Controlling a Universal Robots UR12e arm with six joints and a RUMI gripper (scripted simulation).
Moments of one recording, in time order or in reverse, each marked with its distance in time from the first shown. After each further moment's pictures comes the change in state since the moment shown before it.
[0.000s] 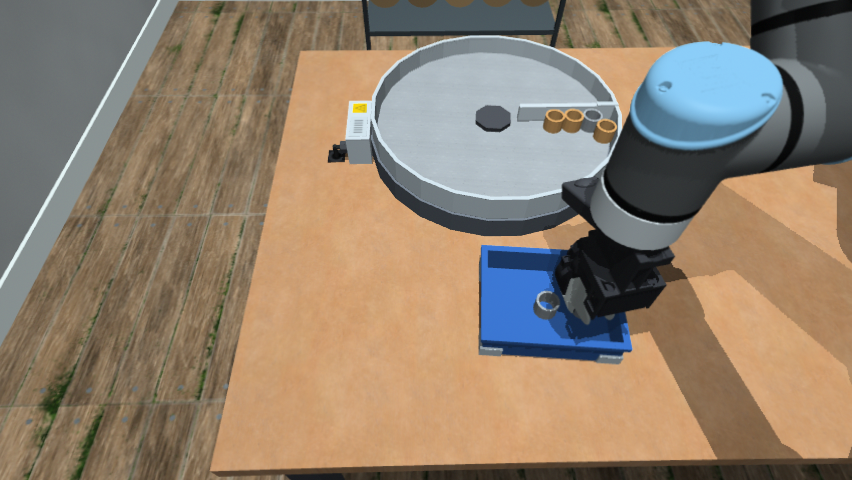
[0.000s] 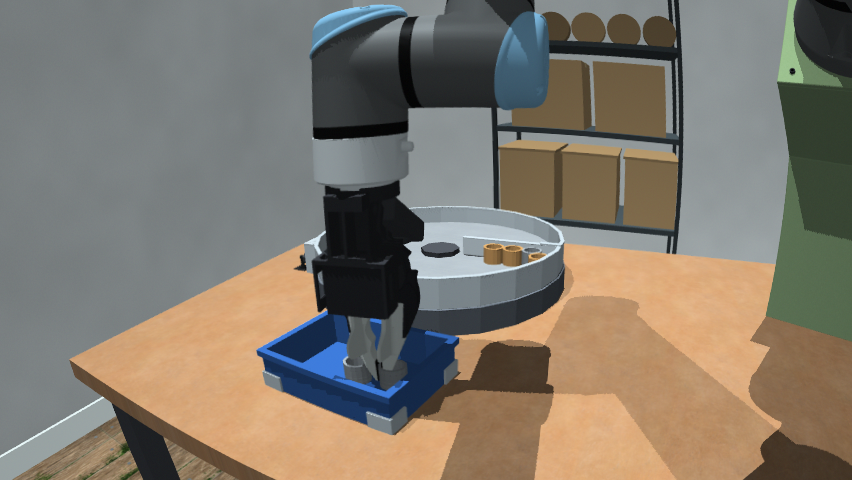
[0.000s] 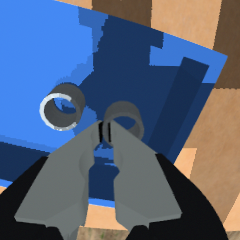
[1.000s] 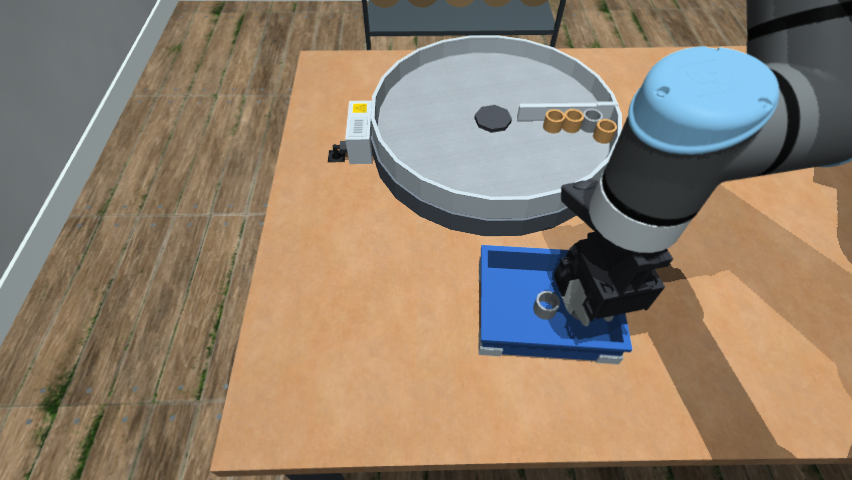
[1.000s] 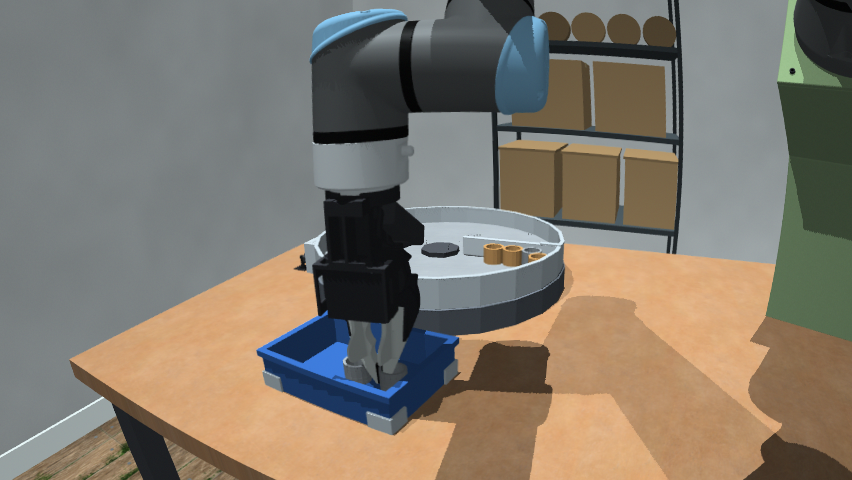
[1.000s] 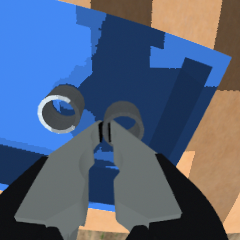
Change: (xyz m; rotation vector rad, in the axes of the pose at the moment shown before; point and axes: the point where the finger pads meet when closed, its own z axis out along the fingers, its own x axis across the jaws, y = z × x) arm 0.000 0.000 0.004 0.000 0.000 0.000
